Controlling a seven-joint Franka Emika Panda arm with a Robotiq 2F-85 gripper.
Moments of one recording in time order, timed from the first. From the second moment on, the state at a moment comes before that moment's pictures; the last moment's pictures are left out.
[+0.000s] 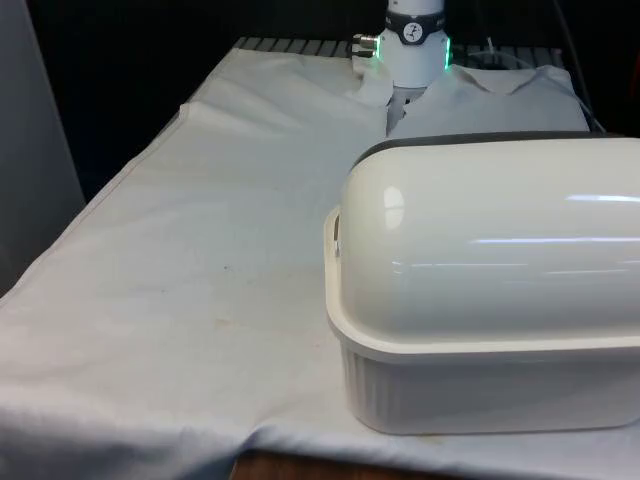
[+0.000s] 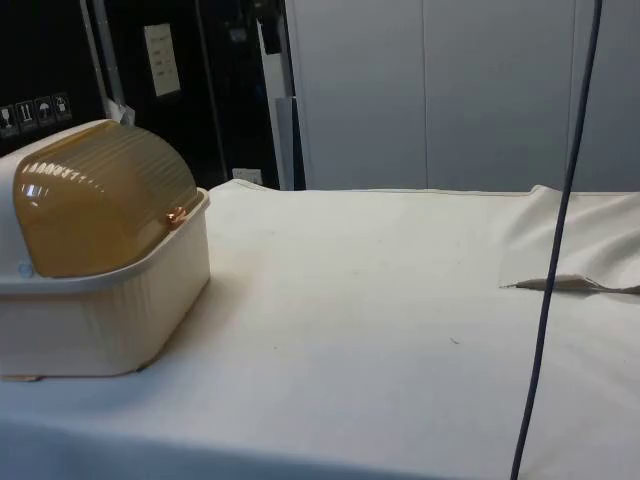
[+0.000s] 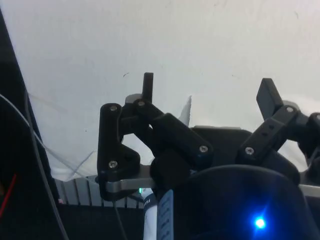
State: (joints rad) arm 0.23 0.05 -0.22 -1.86 0.01 1.85 -0.02
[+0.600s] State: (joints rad) arm 0.24 0.05 -0.17 -1.94 0.01 2.00 -0.01
